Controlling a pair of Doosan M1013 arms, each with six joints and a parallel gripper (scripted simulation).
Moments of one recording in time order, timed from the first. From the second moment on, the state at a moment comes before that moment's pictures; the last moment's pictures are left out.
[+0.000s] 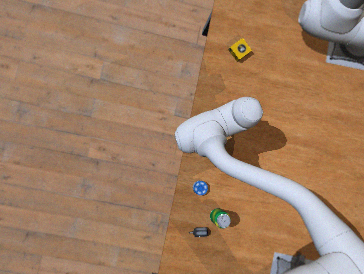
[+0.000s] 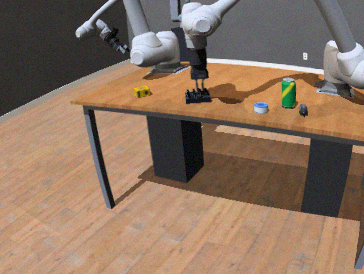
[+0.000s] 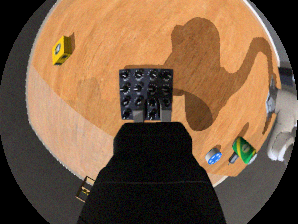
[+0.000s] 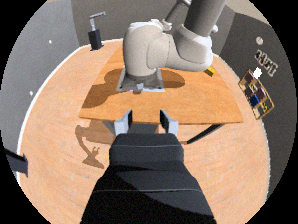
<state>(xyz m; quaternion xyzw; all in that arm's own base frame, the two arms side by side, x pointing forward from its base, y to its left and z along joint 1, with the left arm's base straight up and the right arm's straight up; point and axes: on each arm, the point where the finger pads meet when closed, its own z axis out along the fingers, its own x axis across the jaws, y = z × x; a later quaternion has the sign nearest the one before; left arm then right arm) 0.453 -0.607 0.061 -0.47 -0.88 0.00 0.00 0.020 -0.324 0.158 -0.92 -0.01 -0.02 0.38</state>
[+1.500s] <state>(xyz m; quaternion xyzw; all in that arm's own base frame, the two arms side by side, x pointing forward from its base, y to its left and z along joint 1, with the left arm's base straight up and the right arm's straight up) 0.453 -0.607 0.047 -0.47 -0.88 0.00 0.00 0.020 -0.324 0.158 -0.92 -0.01 -0.02 0.38</state>
